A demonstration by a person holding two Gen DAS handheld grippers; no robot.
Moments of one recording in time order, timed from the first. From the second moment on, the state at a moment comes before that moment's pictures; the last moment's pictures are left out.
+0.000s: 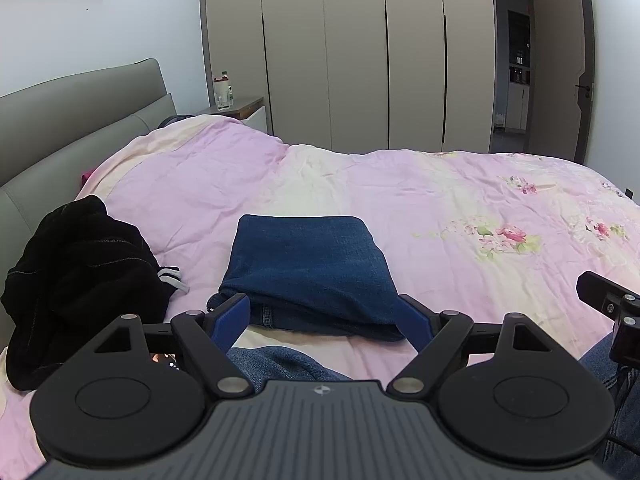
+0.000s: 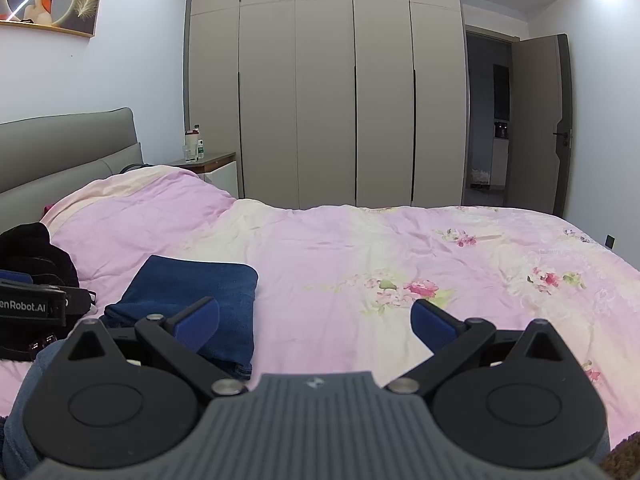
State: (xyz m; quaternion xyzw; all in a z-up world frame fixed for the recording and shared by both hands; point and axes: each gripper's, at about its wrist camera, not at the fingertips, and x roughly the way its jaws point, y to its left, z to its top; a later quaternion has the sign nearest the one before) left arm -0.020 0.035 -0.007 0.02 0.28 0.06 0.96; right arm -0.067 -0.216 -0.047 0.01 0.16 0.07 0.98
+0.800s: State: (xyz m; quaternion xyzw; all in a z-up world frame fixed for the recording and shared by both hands) left arm -0.024 0.037 -0.003 0.02 0.27 0.06 0.96; right arm -0.066 -0.221 -0.045 0.02 0.17 0.07 0.98
